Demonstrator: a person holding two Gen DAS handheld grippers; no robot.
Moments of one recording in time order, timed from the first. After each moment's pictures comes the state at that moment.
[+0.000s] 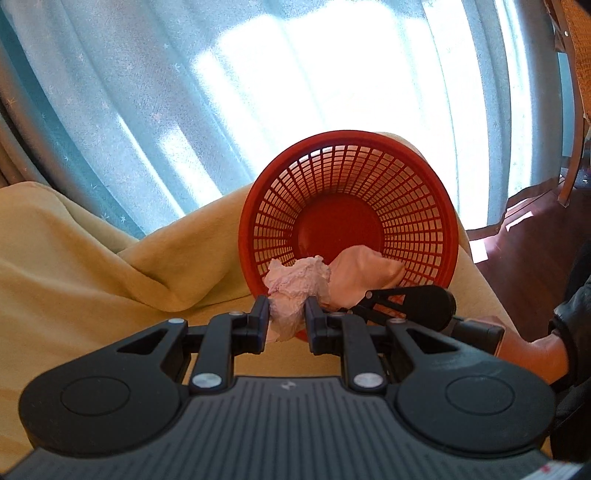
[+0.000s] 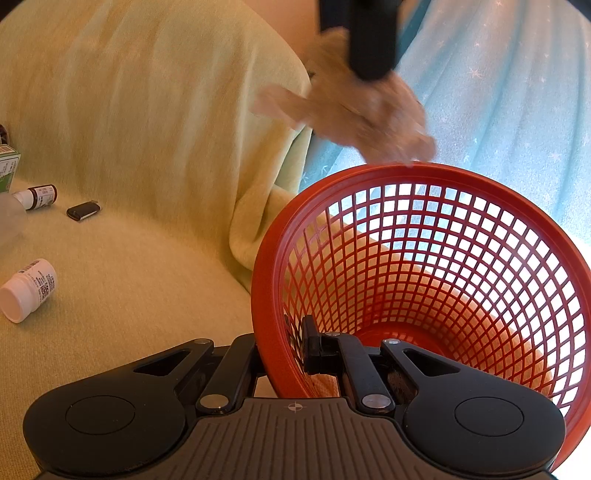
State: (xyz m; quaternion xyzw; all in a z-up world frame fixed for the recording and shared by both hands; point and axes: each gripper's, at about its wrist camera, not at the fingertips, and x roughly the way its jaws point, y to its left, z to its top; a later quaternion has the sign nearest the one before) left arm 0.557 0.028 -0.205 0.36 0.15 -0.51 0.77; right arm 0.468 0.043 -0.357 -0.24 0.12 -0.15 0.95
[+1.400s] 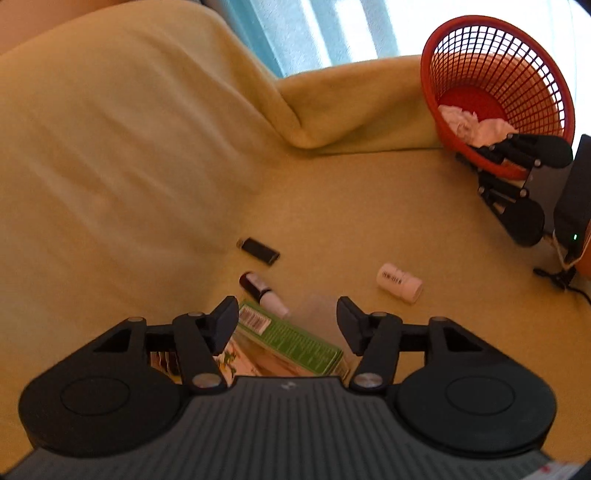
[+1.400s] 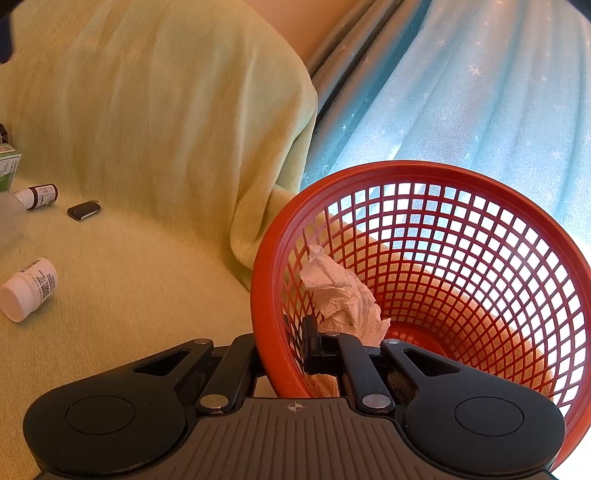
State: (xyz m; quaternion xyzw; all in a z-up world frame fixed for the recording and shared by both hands) left arm 0.618 0.206 -0.275 0.31 0.28 -0.31 0.86; right arm 0.466 0.042 -0.356 -0.24 0.12 -0.15 0.95
